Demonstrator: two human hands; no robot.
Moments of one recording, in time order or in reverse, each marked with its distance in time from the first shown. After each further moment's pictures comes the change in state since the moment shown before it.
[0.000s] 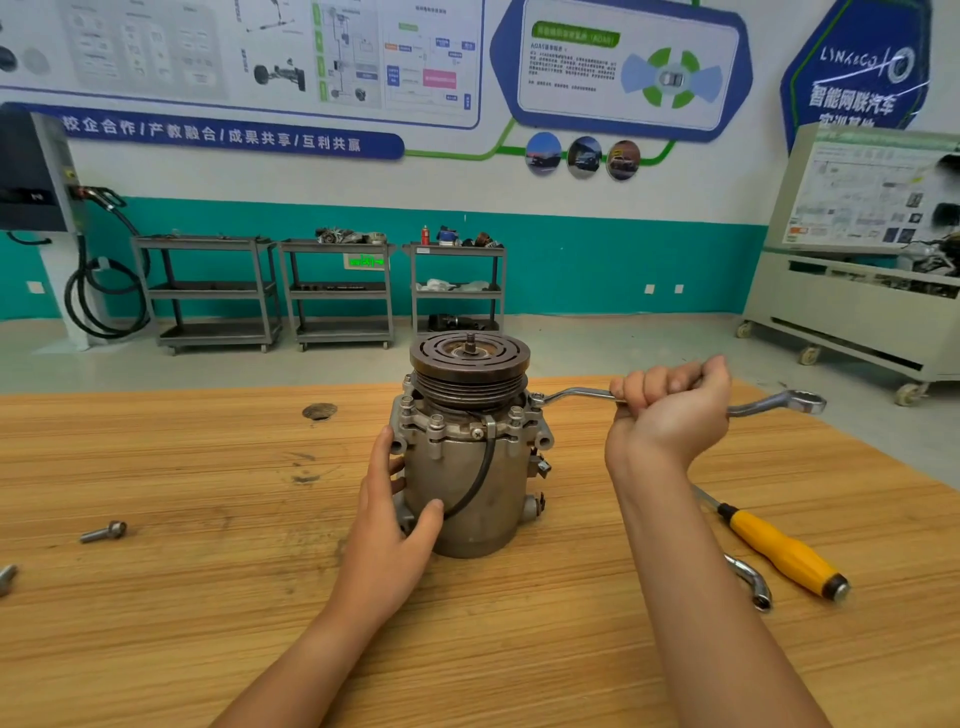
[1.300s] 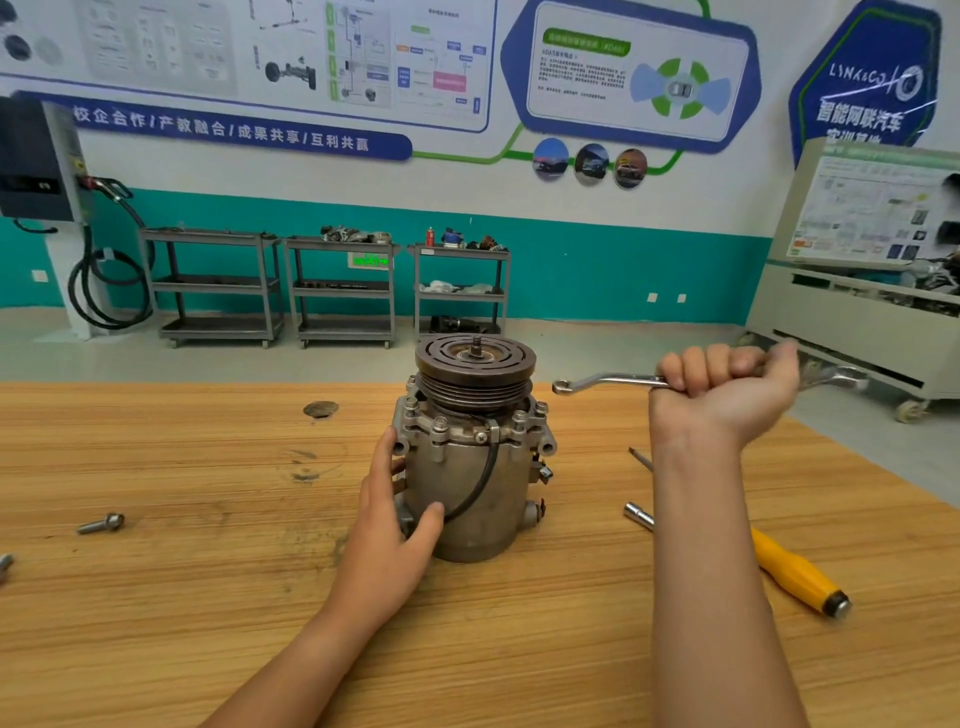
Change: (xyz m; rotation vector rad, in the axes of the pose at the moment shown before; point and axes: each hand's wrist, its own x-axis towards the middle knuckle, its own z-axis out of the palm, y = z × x) left_hand 0.000 0.006 -0.001 -0.004 -0.009 -0.012; right_hand 0.020 -0.028 0.008 0.253 -0.076 0.080
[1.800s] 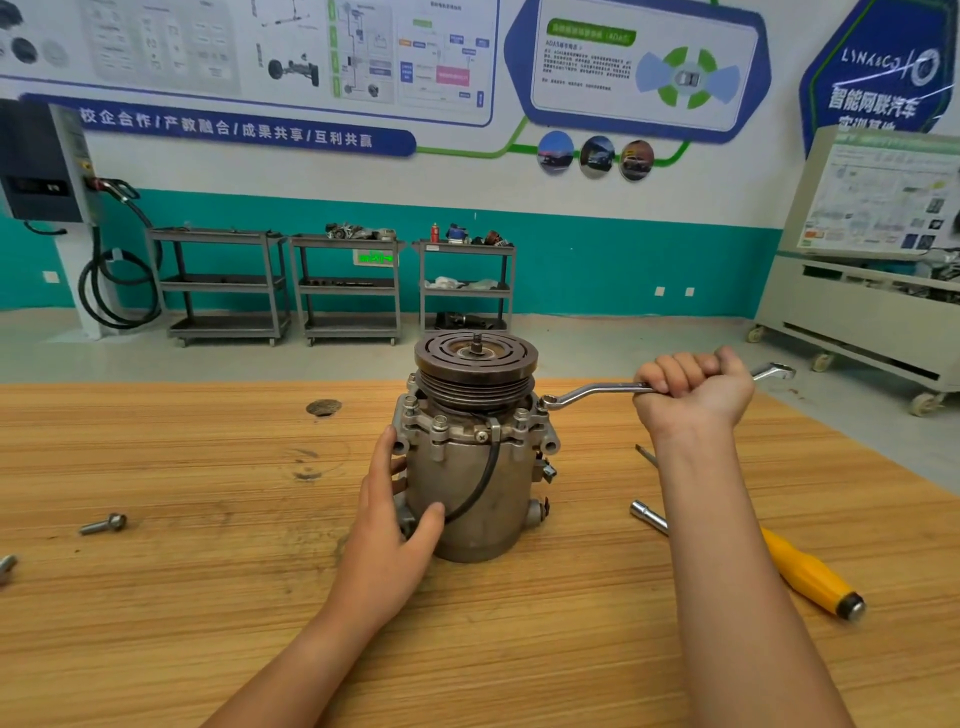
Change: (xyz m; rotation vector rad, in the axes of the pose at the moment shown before) left_hand 0.000 -0.001 0.000 0.008 0.010 -0.014; right_hand 0.037 0.013 -0.023 0.024 0.127 0.320
